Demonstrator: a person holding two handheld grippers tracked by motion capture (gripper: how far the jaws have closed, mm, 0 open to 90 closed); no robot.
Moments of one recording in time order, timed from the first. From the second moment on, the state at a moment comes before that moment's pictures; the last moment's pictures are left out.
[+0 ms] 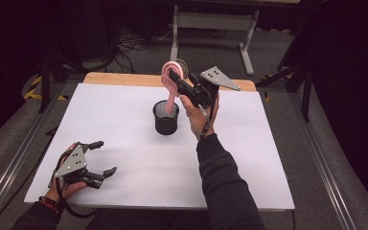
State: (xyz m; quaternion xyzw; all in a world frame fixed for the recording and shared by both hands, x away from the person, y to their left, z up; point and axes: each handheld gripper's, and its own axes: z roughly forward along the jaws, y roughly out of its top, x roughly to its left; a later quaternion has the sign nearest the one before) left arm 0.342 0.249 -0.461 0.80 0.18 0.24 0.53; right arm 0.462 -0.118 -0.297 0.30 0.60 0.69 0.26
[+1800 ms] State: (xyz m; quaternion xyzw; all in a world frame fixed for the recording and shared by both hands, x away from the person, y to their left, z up) left arm 0.344 0.242 -0.464 0.81 0.16 0.23 0.51; right arm 0.487 -0.131 -0.375 0.41 0.57 0.68 0.23
